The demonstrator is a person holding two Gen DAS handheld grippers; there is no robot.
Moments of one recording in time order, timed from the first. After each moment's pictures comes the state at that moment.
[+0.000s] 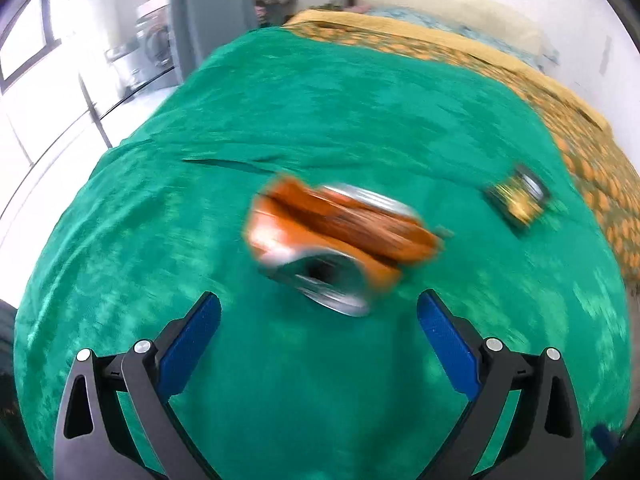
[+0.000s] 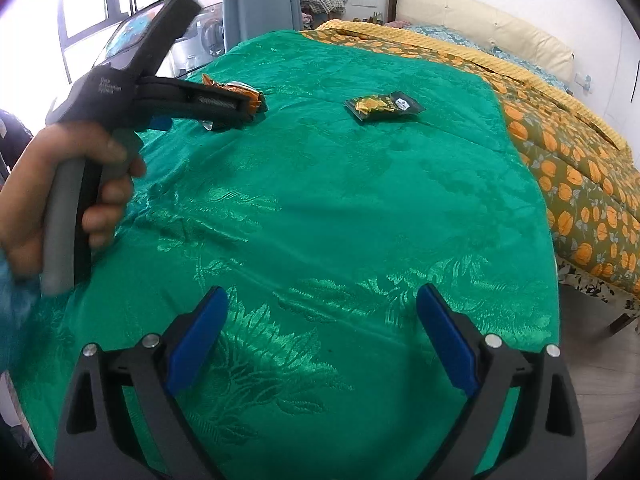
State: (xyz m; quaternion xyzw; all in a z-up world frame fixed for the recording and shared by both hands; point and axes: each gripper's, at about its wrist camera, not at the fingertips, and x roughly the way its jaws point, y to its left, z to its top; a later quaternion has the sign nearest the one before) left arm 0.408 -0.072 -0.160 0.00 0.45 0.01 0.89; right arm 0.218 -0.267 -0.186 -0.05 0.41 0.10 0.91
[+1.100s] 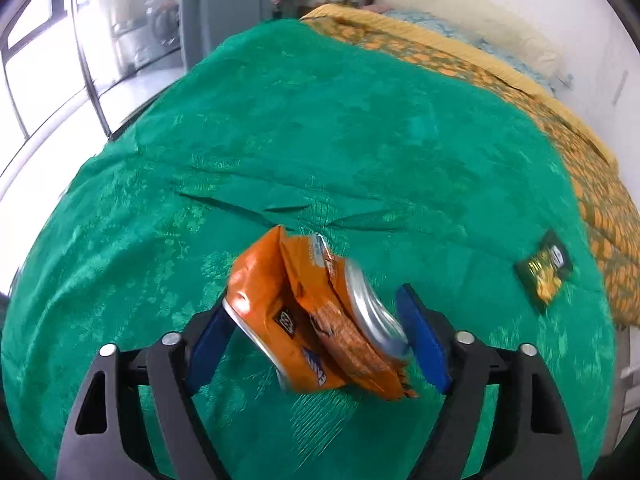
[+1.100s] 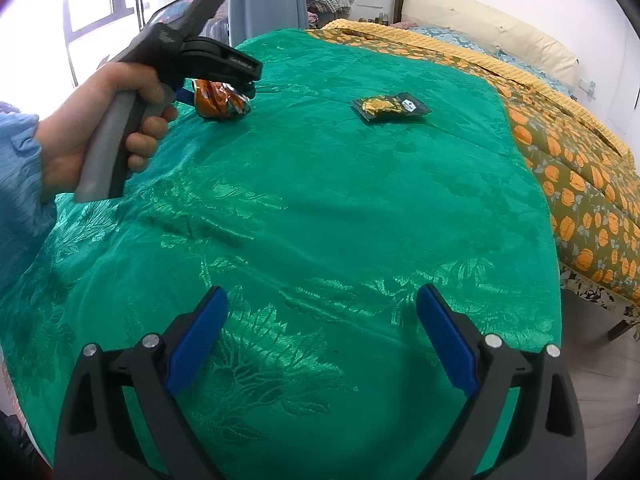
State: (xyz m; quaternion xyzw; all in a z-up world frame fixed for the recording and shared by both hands) left arm 0.456 -0.057 -0.152 -0.03 0.46 -0.01 0.89; right arm 0.213 -0.263 -0.186 -0.06 0.41 0.11 0.91
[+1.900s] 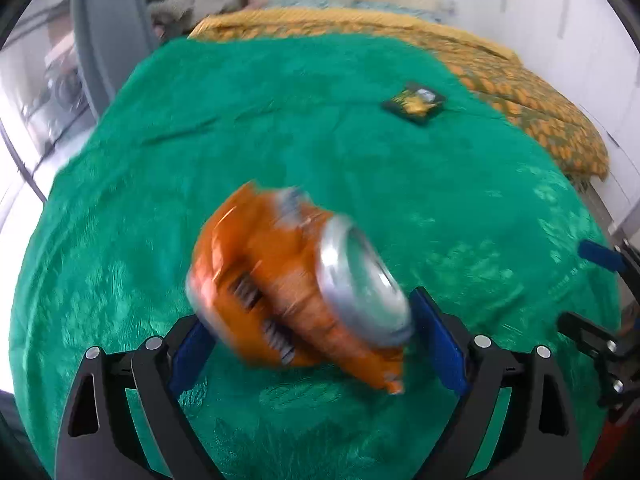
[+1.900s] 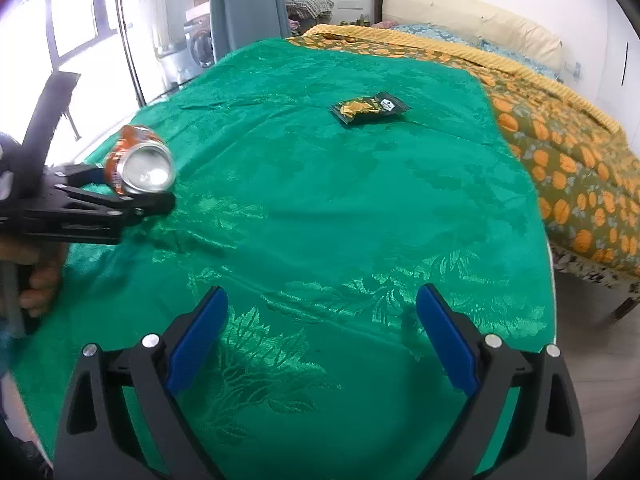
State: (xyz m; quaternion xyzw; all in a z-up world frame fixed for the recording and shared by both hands) left arm 0.330 -0.061 -0.172 0.08 0.45 -0.17 0.87; right arm 0.217 -0.279 -0.183 -0.01 0.40 0.10 0.91
